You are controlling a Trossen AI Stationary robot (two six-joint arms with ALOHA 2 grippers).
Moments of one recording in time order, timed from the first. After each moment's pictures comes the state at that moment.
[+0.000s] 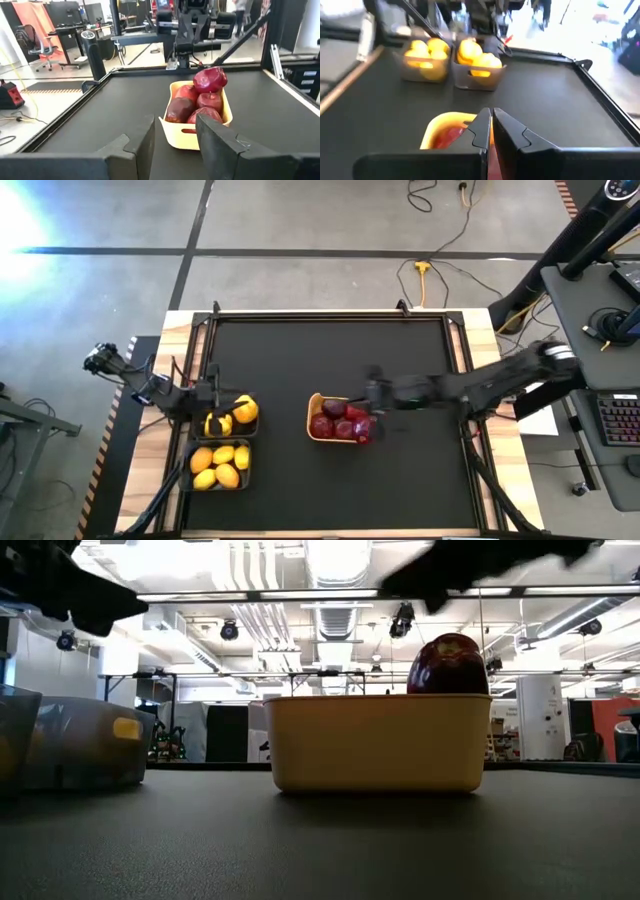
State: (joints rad) left arm -0.53 0.21 0.23 -0.15 -0.66 0.00; right arm 0.16 1.28 0.72 0.25 0.18 -0.07
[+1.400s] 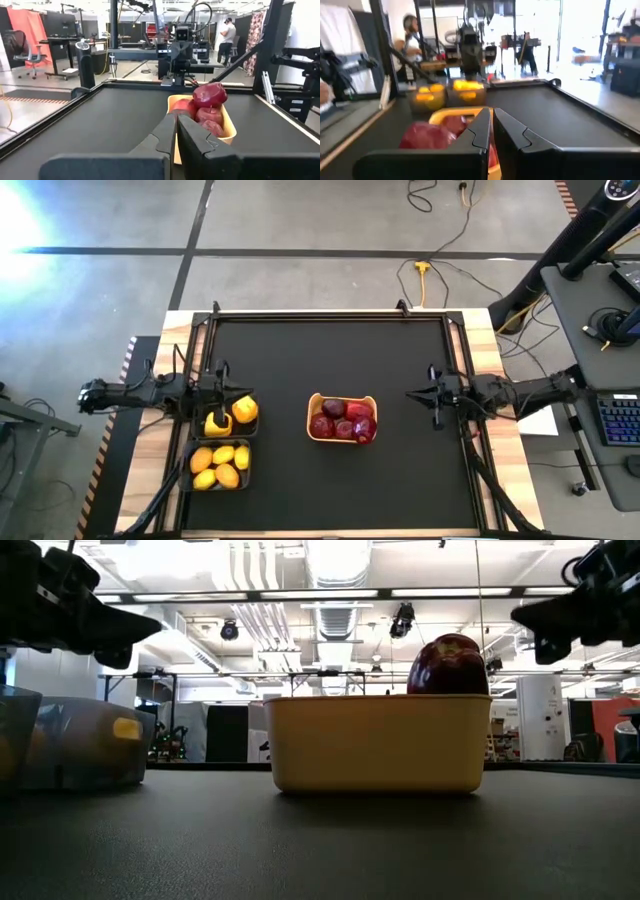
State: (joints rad) left arm -0.07 0.01 0.02 0.02 -0.17 -0.03; right arm 0.14 0.00 0.01 0.05 0.18 0.05
